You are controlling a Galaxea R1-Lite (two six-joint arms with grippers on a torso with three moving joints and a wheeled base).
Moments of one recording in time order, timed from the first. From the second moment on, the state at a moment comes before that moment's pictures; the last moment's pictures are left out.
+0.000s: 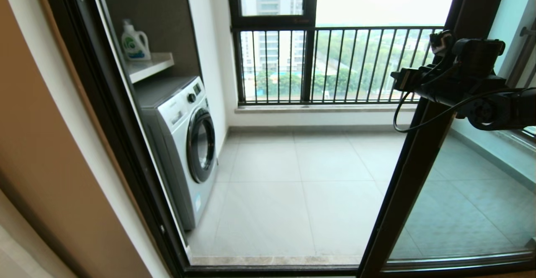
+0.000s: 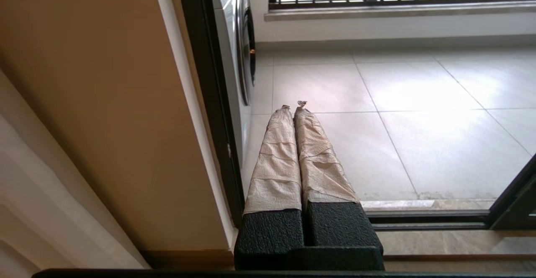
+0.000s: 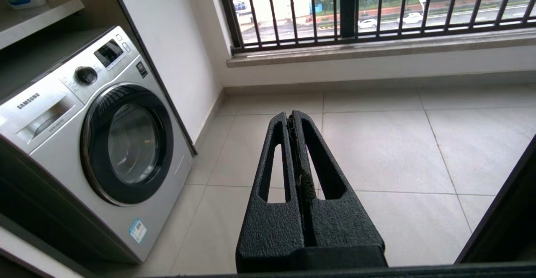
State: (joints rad) left arm 0.00 0.00 0.00 0.00 -0.02 0.04; right arm -0.04 2.04 -1.52 -0.54 0.21 0.12
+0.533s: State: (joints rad) left arm 0.00 0.00 0.00 0.00 -0.02 0.04; right arm -0.14 2.08 -1.58 -0.54 0.21 0.12
